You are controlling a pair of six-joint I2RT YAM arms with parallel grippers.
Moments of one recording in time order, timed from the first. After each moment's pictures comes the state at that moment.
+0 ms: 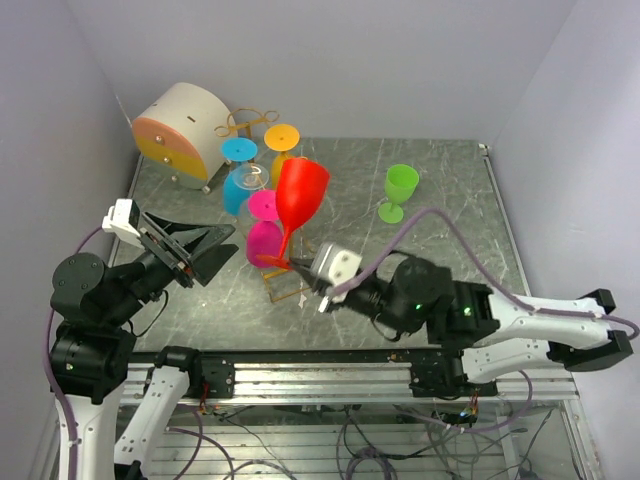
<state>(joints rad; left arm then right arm) -0.13 0.52 1.16 -0.63 0.56 -1.42 1.48 1.12 1.33 -0.20 0.37 -0.35</state>
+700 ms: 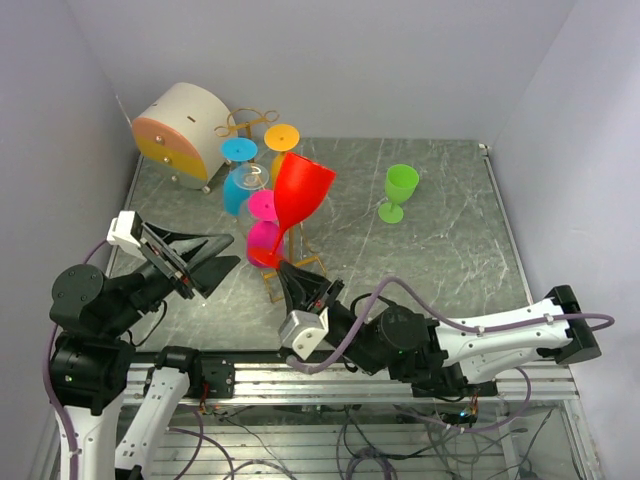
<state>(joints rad) -0.13 0.47 1.14 -0.65 0.60 -1.54 1.68 1.23 1.05 0.49 0.70 -1.00</state>
